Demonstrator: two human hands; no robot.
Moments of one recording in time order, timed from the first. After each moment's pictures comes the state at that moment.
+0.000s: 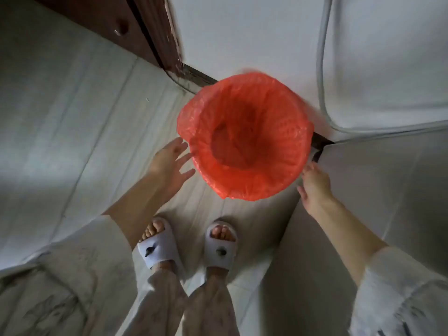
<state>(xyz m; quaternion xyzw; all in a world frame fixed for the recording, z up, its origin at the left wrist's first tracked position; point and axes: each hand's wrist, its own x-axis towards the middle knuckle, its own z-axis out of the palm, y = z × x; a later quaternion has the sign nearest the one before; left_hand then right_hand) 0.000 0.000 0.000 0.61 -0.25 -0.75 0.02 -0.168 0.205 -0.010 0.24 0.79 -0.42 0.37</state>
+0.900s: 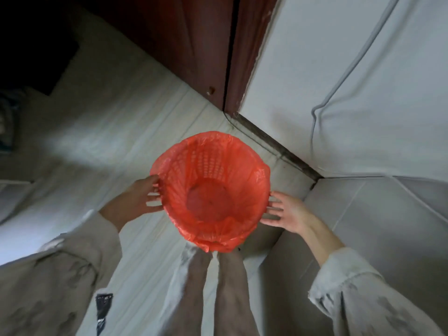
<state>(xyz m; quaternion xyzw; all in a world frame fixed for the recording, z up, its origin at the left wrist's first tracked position) 0.189 -0.064 0.268 0.70 -0.26 -0.66 -0.05 -0.054 0.124 0.267 0.22 0.68 -0.34 0.61</state>
